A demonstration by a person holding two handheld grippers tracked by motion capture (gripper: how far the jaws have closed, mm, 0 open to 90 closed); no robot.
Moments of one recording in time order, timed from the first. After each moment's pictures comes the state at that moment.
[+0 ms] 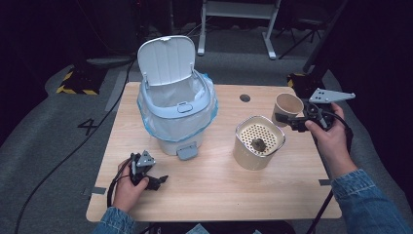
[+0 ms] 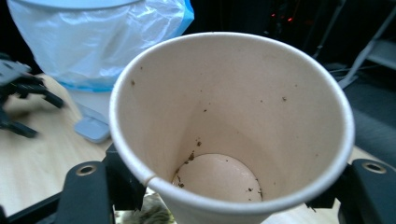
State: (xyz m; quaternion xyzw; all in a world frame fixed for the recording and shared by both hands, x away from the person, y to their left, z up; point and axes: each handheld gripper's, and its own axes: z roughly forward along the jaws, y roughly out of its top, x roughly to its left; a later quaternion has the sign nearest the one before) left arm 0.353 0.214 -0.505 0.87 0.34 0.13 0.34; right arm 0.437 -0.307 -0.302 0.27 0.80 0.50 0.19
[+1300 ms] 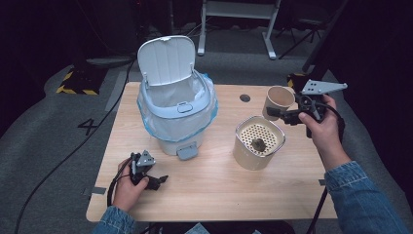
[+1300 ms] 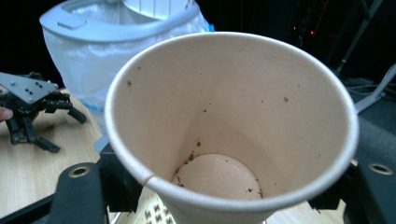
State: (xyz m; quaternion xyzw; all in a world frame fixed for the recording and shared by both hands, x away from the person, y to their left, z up) left arm 0.354 0.214 -0.505 0.86 0.34 0.12 0.35; right arm 0.451 -0.279 -0.284 0.23 0.81 0.52 0.17
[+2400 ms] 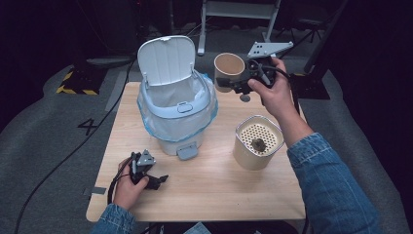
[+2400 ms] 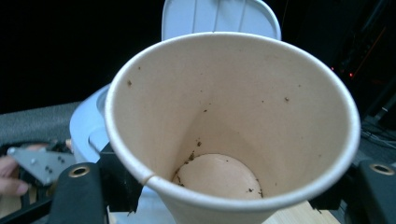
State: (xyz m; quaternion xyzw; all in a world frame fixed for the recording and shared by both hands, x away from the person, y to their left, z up) left arm 0.356 0.214 -0.505 0.87 0.34 0.12 0.34; right arm 0.491 -0.139 -0.221 0.15 0.81 0.54 0.16
